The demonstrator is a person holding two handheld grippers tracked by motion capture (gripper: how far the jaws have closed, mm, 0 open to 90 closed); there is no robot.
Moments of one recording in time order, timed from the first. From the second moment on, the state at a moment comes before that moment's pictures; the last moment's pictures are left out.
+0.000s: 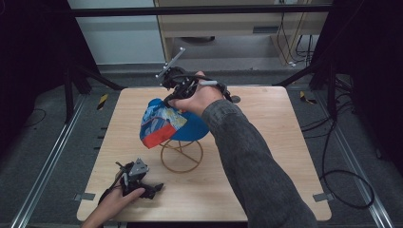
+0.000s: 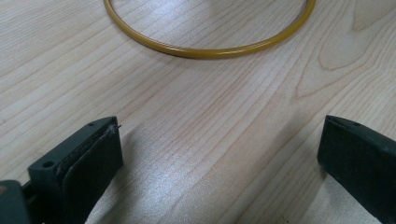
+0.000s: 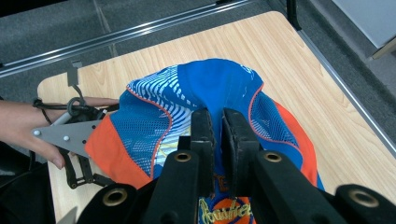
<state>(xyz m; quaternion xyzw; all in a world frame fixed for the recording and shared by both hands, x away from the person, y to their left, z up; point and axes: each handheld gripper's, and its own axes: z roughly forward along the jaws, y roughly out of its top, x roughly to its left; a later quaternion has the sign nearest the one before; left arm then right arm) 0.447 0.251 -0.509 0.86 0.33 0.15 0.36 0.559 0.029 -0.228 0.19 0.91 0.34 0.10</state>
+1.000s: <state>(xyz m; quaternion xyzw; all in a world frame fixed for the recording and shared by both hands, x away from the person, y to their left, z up) 0.447 0.252 -0.509 0.86 0.33 0.15 0.36 0.539 -0.010 -0.218 0.21 0.89 0.39 0.10</state>
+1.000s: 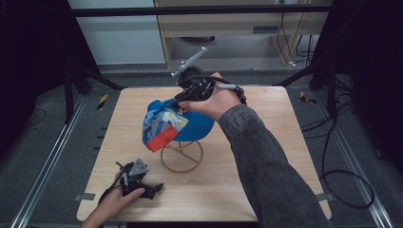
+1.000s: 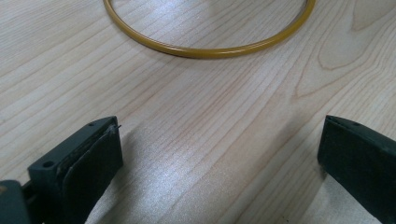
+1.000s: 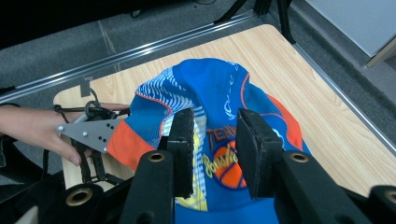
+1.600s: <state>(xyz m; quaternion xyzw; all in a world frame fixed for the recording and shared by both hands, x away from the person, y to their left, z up) 0.447 0.252 -0.509 0.86 0.33 0.15 0.36 0.529 -0.054 -0.221 0.25 0.87 0.41 0.12</state>
